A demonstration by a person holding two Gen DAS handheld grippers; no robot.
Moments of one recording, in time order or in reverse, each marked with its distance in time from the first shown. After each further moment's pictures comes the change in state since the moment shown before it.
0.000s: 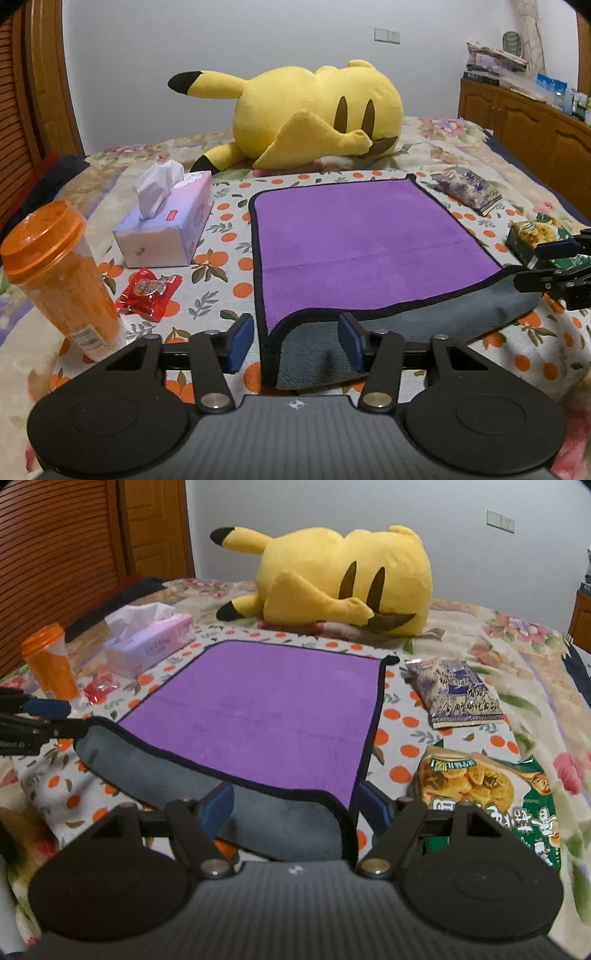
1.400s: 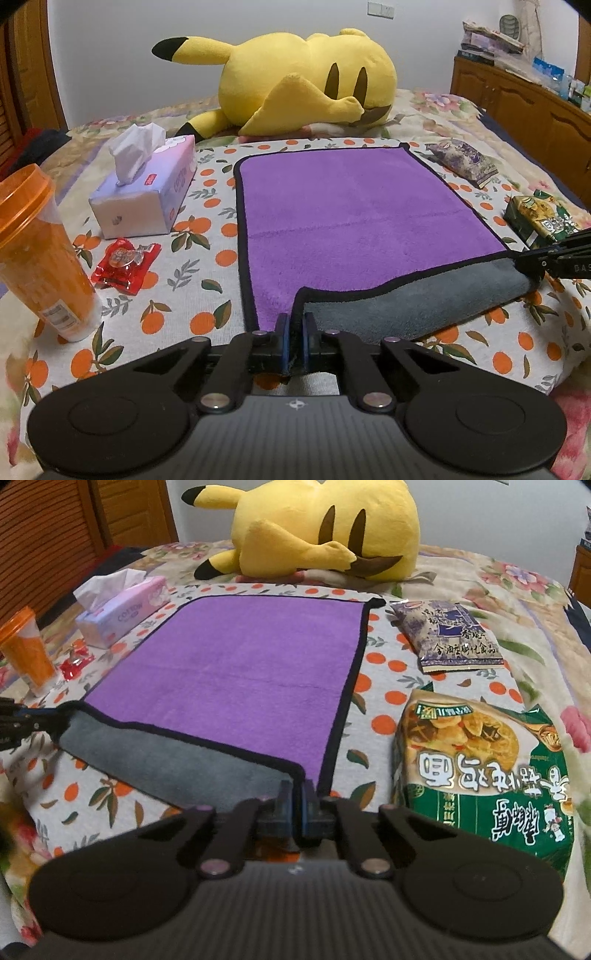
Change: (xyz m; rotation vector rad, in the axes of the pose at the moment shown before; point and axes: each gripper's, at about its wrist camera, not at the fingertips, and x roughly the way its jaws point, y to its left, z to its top) left arm 0.019 0.001 -0.008 -0.002 0.086 -0.053; right arm 0.023 -0.026 -0.010 0.065 0.146 0.014
